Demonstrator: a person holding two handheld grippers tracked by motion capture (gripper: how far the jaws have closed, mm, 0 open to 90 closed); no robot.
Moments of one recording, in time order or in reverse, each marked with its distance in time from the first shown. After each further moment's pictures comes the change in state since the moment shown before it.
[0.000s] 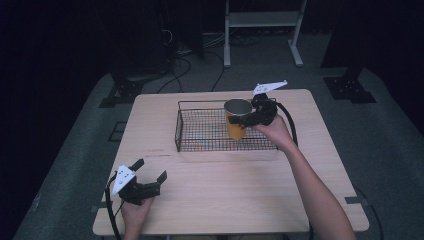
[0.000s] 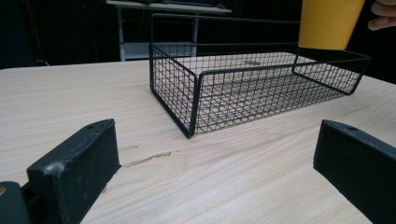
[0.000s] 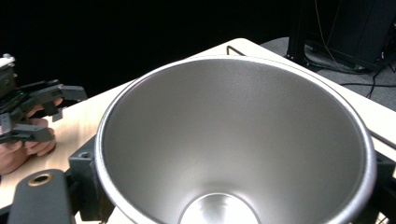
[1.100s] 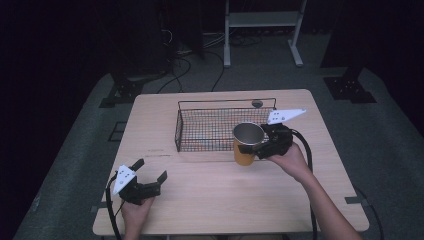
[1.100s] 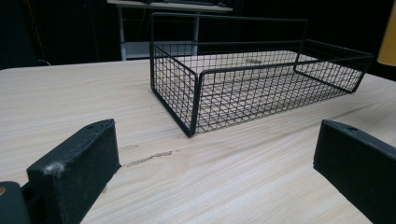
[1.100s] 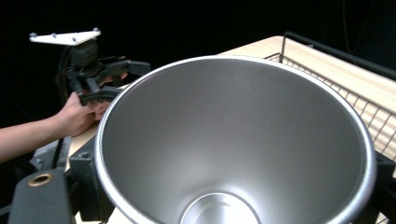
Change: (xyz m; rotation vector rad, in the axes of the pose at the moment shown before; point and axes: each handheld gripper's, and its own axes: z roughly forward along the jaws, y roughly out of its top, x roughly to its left) left arm -0.001 0.000 0.001 0.003 0.005 0.005; right arm 0.069 -0.045 -0.049 -0.033 0.068 -0.055
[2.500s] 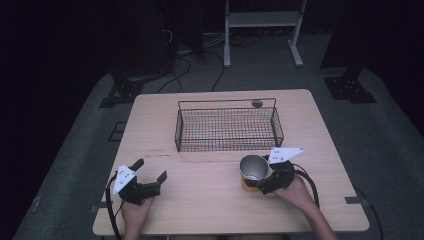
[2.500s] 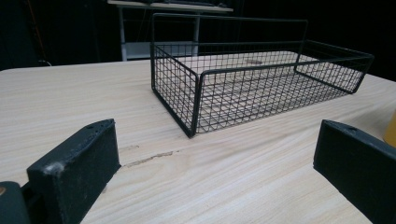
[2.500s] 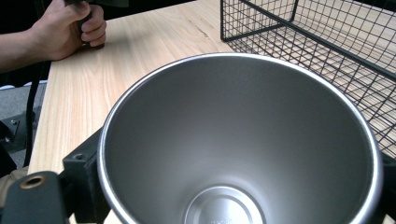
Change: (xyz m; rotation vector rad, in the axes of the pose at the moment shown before) left arm 0.000 0.000 0.000 0.000 0.002 0.001; right arm 0.027 -0.097 0.007 0.087 -0.058 -0.066
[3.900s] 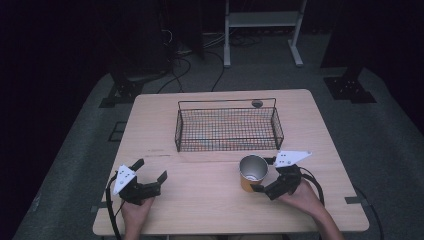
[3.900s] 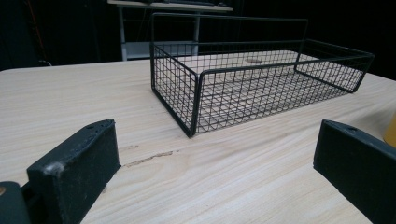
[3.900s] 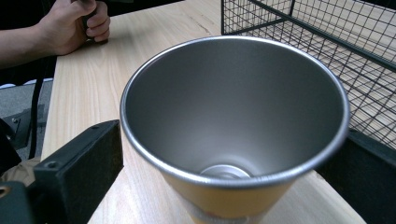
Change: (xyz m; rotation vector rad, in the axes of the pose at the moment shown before) left arm 0.000 0.000 0.000 0.001 0.001 0.004; right arm 0.005 -0.008 -0.015 0.002 -0.007 0.001
